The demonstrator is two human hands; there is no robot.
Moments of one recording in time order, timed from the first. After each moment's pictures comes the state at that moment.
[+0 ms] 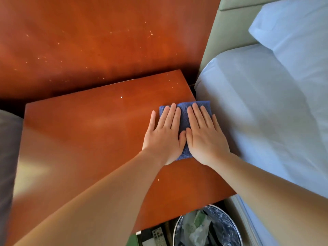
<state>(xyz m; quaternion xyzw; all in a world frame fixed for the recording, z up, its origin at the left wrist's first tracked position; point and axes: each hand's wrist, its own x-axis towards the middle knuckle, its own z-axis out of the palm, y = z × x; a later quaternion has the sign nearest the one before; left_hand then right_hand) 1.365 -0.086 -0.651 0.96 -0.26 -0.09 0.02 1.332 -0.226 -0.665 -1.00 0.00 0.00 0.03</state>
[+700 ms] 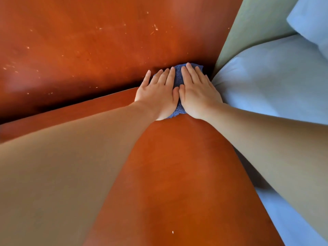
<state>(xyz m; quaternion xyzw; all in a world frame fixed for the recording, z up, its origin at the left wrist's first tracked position) 1.538 -0.087 -0.656 0.97 -0.24 -0.08 0.01 1.512 -0.223 -0.669 -1.00 0.01 0.03 0.08</state>
